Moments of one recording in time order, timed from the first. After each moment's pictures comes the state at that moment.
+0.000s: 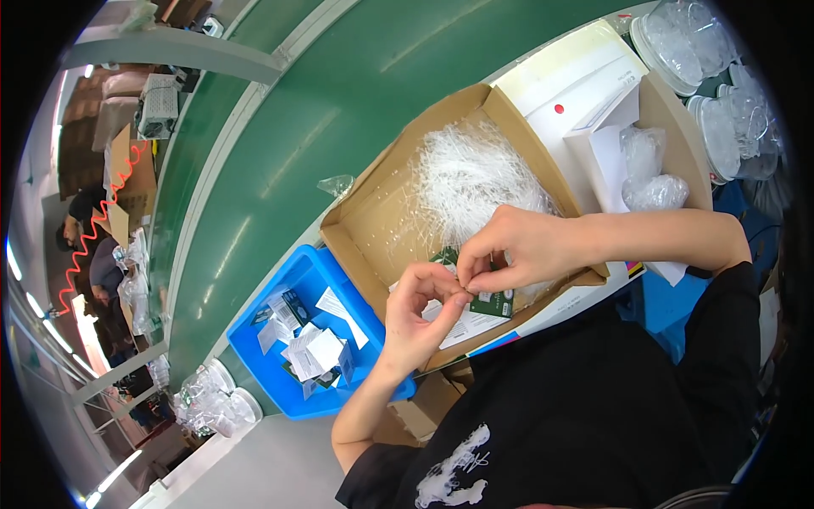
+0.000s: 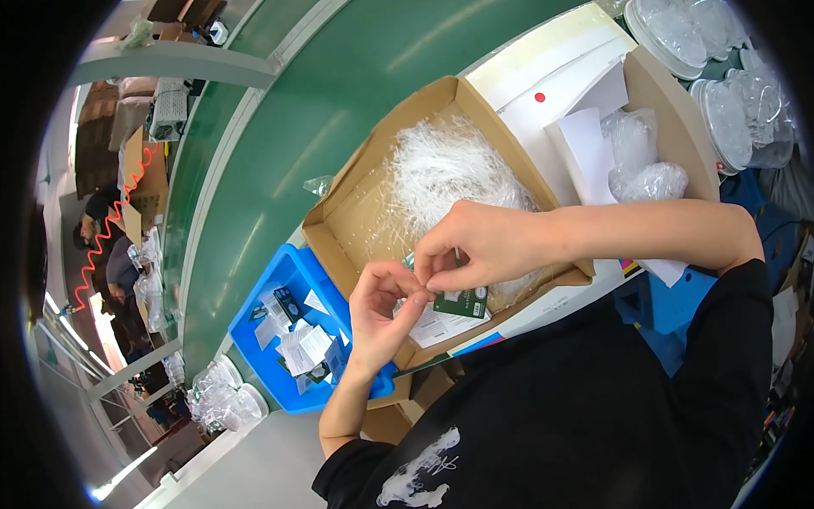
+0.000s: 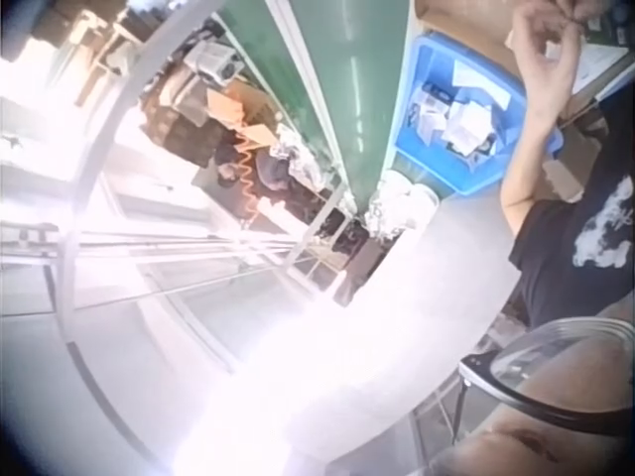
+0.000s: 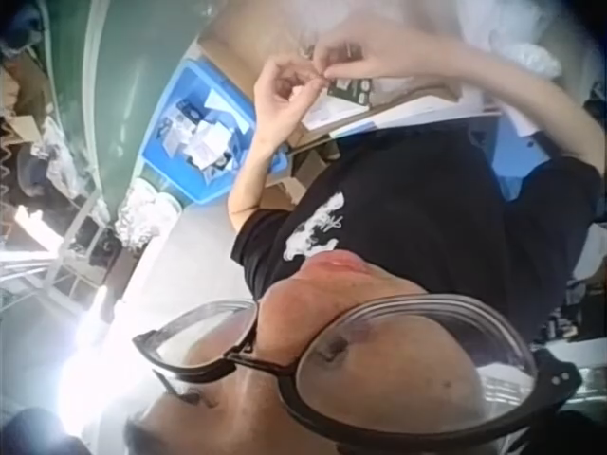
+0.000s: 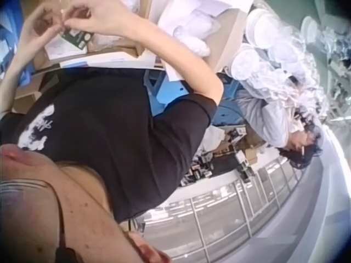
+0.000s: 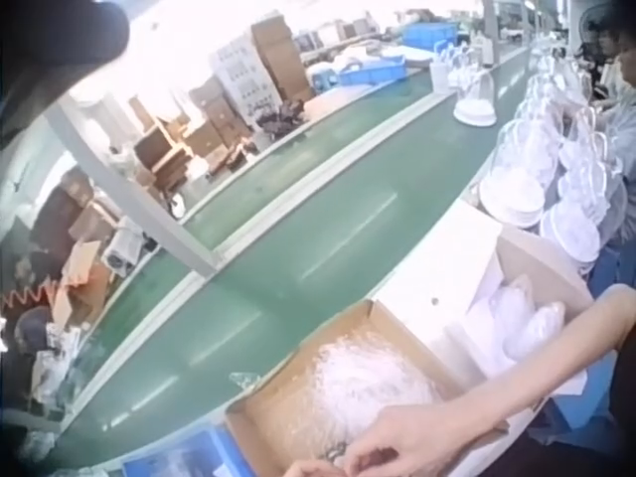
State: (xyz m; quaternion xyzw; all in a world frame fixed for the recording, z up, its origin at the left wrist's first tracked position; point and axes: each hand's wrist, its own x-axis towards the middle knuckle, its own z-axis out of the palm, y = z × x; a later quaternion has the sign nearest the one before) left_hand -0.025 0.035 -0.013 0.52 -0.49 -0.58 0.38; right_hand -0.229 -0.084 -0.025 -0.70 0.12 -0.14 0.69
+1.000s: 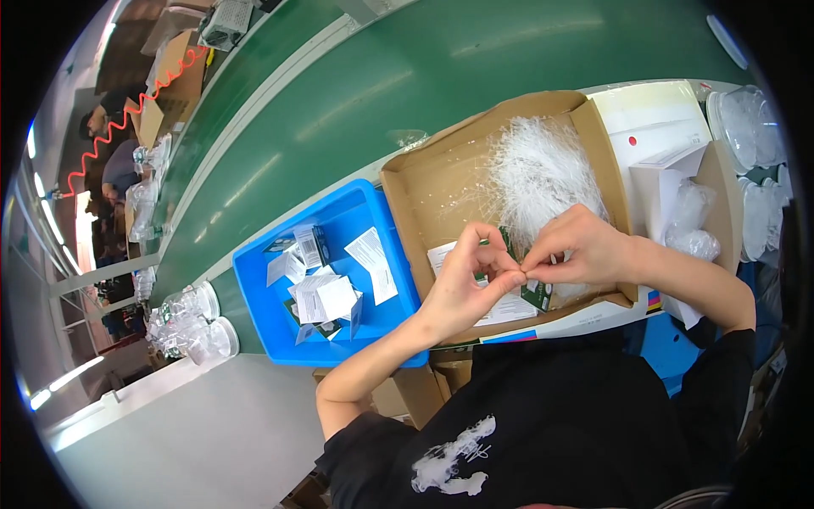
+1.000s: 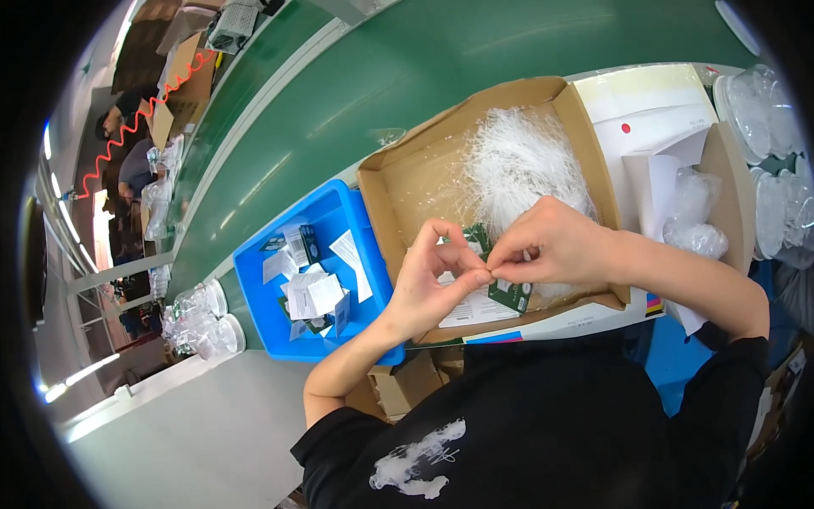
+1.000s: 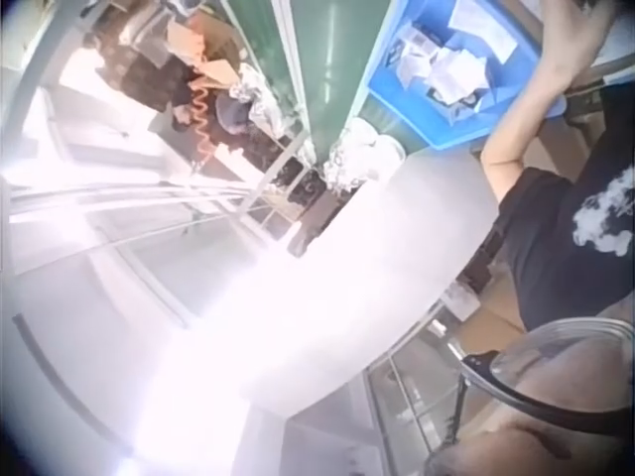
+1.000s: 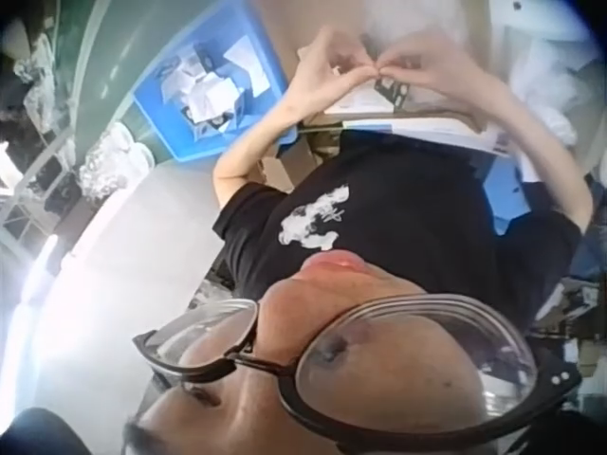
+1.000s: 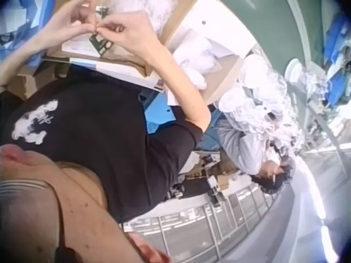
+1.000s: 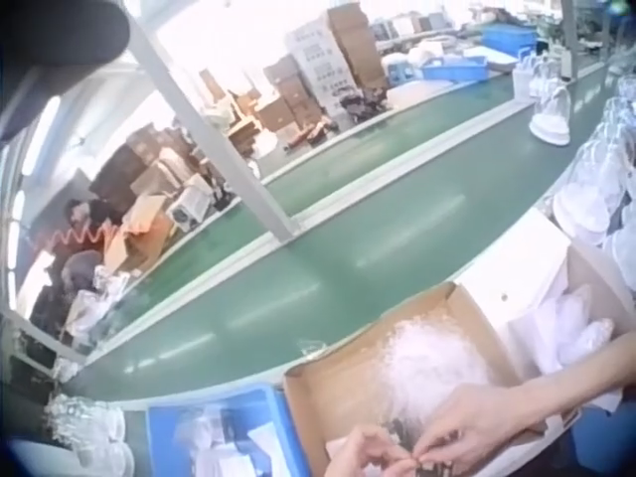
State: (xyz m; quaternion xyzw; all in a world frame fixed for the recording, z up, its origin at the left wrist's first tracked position) left_hand -0.026 0.035 -0.014 0.54 -0.49 -0.59 0.35; right_hand -0.227 -0.081 -0.032 -0.78 0.13 -0.14 0.60
